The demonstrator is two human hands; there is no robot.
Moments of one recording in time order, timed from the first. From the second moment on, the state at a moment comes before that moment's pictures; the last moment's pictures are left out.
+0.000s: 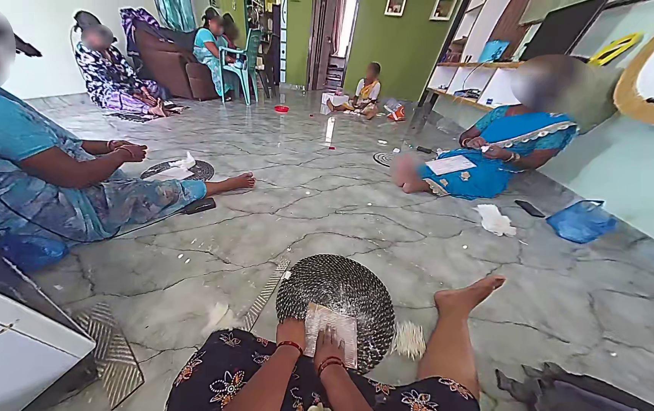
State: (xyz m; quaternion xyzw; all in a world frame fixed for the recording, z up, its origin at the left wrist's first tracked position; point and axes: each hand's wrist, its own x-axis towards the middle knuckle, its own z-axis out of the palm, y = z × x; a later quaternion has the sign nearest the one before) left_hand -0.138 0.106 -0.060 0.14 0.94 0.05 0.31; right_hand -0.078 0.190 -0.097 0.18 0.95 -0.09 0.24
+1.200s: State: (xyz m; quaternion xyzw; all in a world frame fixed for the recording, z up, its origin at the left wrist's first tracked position) left_hand -0.133 0.105 -0.060 0.14 0.94 0.05 0.32; right_hand -0.055 0.186 -0.097 0.17 0.96 -0.10 0.21
